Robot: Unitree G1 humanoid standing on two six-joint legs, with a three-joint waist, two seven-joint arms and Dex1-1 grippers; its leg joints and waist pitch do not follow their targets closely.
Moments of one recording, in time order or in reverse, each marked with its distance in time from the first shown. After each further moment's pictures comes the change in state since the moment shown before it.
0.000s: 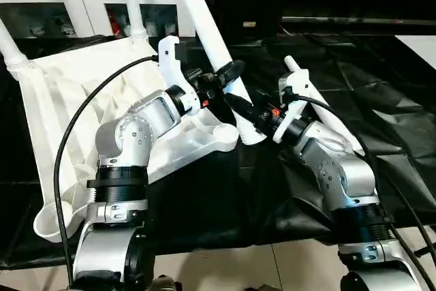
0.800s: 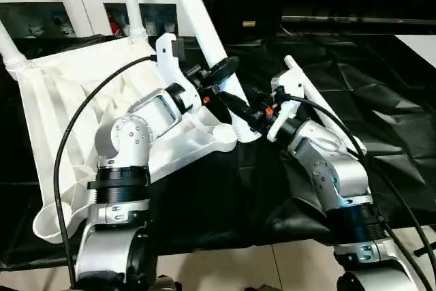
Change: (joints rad) left arm 0.001 0.012 -0.002 -0.011 -0.053 -0.003 -0.005; right arm -0.006 0.015 0.038 0.001 -0.025 -0.039 -0.015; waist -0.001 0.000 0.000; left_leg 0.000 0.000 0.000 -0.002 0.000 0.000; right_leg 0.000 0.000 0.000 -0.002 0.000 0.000
